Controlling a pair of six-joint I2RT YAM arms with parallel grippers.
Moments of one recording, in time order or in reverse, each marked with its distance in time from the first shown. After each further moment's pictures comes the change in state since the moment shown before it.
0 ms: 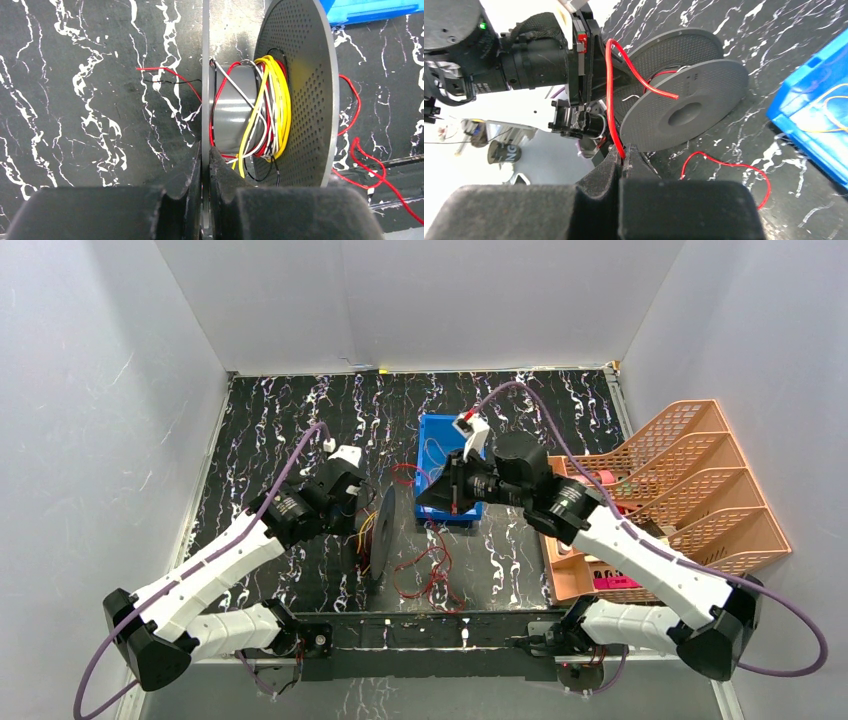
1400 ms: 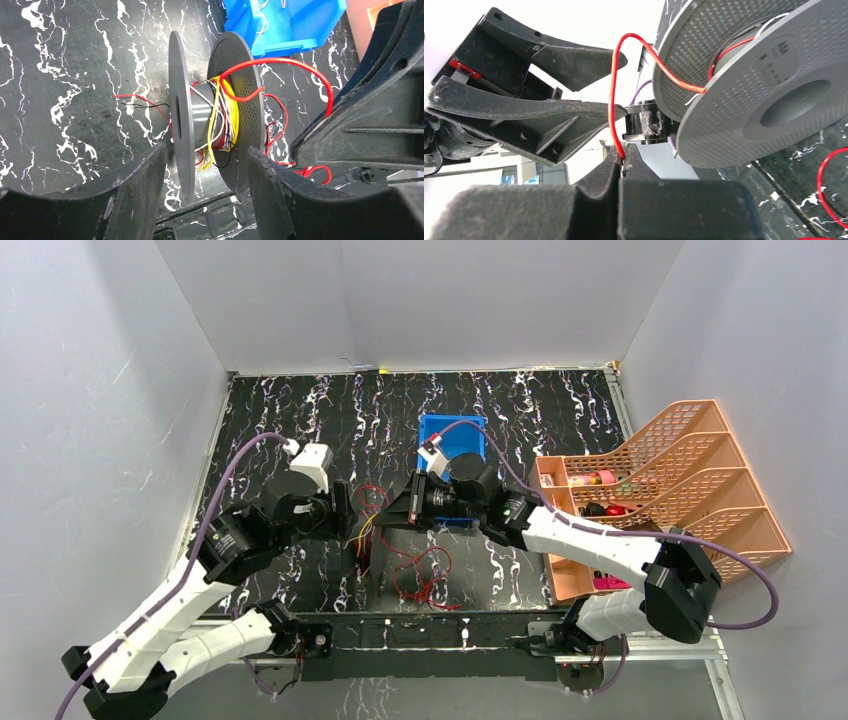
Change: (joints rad) left arm 0.000 -0.271 -0.017 0.067 0.073 0.007; right arm 0.109 0.249 -0.163 0.465 -0.101 0.607
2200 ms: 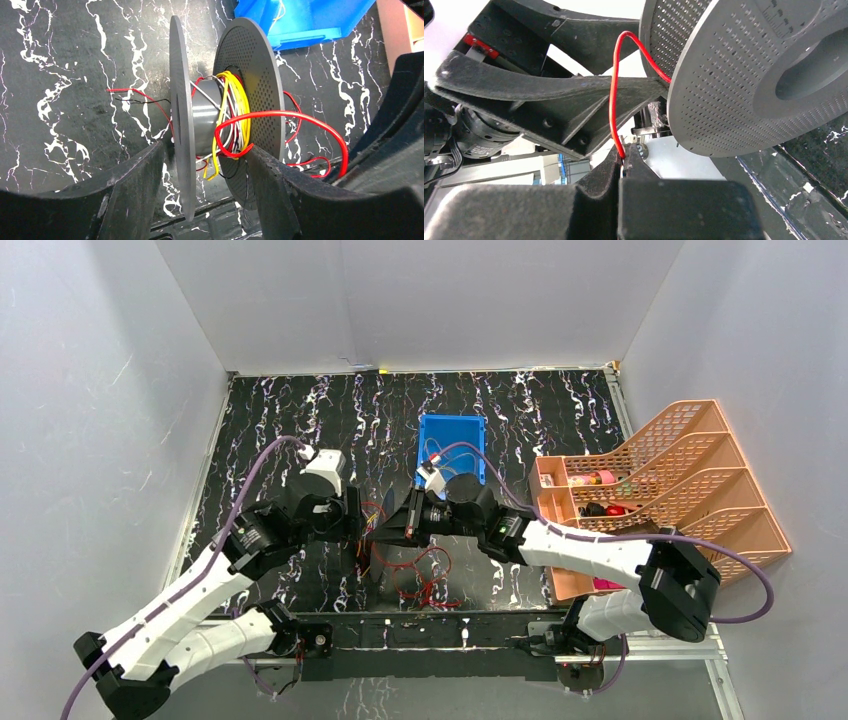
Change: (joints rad) left arm 0.000 0.027 -0.100 0.085 0.004 -0.021; right arm 0.079 -0.002 -0.107 0.131 0.062 0.166
